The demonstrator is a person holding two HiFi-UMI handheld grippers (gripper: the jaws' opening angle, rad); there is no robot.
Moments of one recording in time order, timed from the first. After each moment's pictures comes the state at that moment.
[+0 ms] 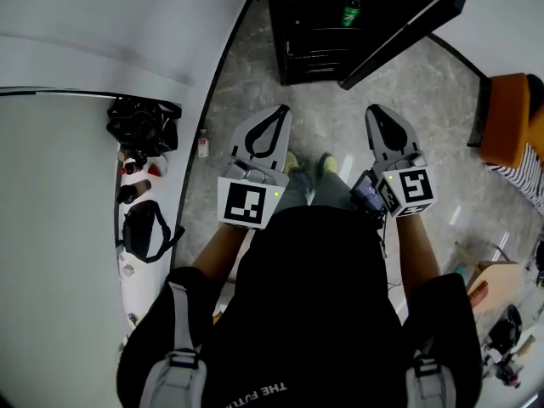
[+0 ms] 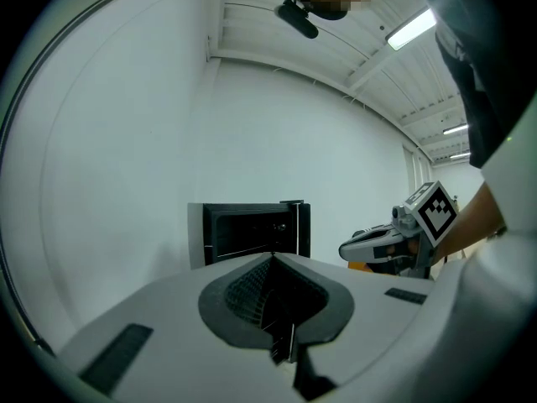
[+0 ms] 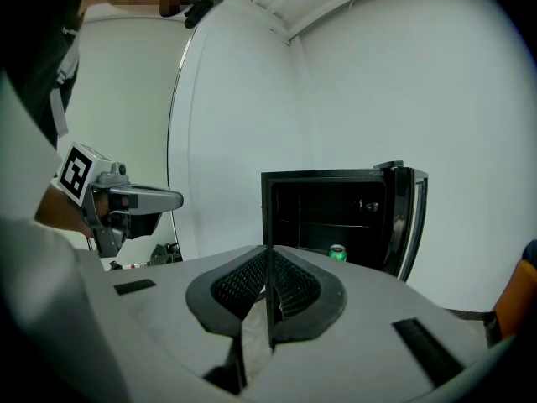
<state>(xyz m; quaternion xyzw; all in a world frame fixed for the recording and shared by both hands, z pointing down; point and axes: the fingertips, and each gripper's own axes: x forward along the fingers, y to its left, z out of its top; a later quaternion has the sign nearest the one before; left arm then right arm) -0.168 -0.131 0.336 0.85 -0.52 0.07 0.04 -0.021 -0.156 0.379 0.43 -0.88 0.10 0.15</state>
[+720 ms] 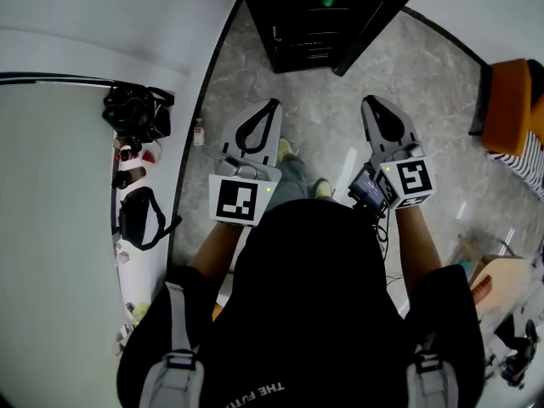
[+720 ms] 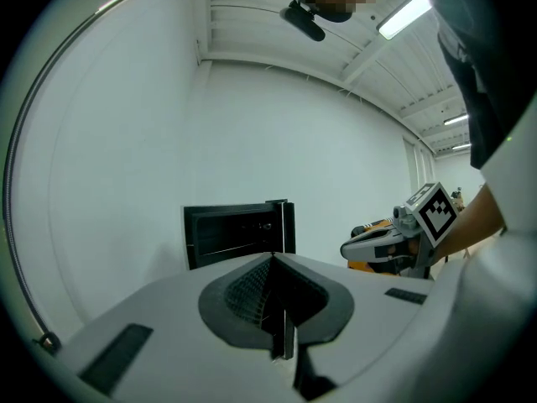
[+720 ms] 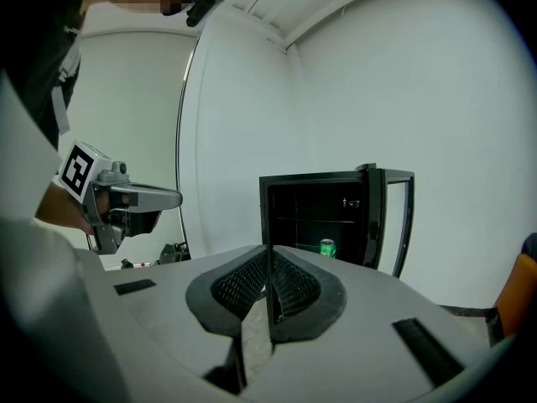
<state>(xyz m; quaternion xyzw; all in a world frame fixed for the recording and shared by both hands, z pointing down) -0.108 -0.081 0.329 0.84 -0.53 0.08 0.04 0.046 -0.110 0.382 0.42 -0.89 0.10 0.12</state>
